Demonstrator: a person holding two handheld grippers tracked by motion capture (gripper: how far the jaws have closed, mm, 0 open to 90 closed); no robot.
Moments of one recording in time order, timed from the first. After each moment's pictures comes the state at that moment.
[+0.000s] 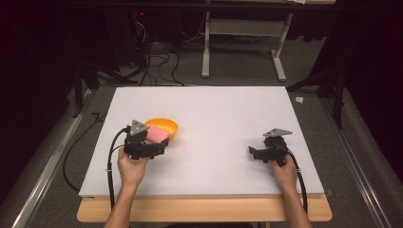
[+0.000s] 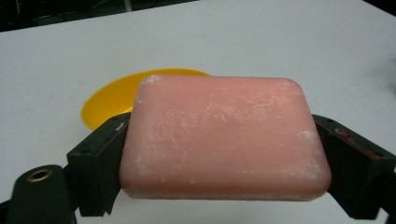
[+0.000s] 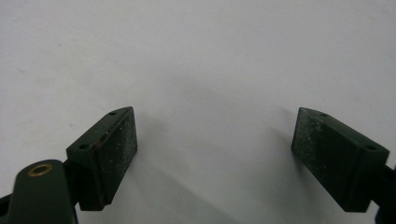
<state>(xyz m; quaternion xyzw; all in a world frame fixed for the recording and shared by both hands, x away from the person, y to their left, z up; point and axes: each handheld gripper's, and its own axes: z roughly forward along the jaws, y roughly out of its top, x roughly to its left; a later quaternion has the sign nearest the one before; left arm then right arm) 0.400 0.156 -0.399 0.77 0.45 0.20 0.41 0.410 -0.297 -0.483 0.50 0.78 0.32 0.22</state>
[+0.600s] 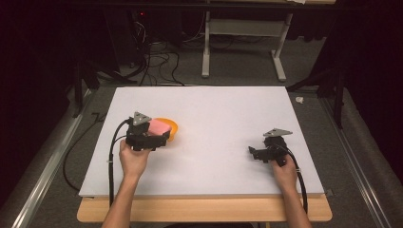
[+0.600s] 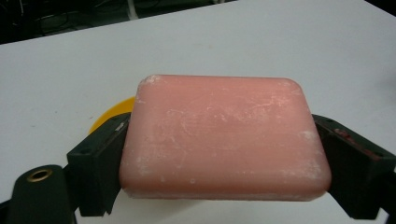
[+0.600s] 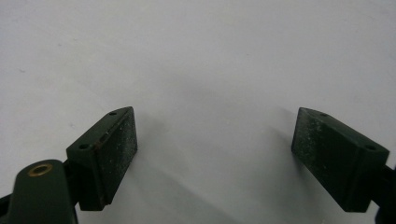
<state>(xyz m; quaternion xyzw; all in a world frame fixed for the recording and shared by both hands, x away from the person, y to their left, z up) 0.421 0.150 -0.389 0.77 0.45 0.20 0.41 0.410 -0.296 -0.483 0.50 0.78 0.32 0.21</state>
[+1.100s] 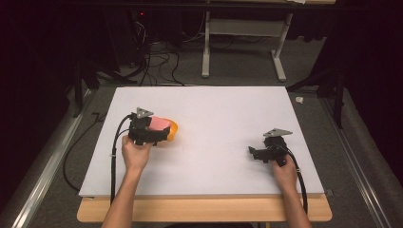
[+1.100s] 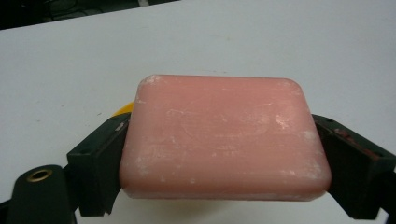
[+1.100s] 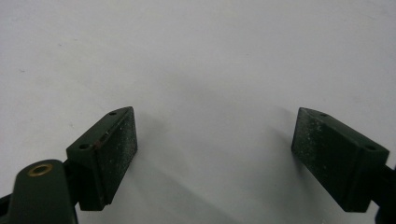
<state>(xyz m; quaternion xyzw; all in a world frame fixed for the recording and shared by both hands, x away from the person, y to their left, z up) 0.446 0.147 -0.397 0.76 0.48 0.20 0.38 0.410 -0.297 -0.483 0.49 0.78 0.32 0.22</state>
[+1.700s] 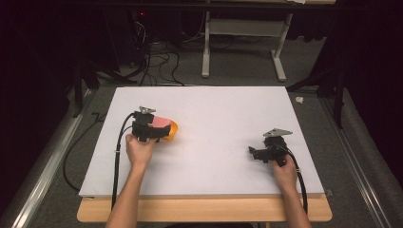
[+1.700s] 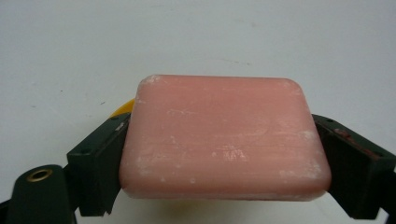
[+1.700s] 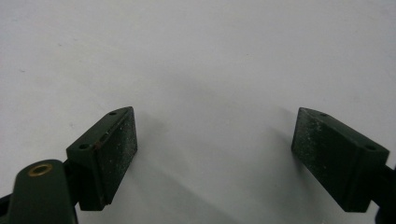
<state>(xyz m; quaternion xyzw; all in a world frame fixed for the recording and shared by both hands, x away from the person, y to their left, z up) 0.471 0.143 -0.417 0.76 0.52 0.19 0.35 0.410 -0.297 -0.483 0.50 0.78 0.32 0.22</state>
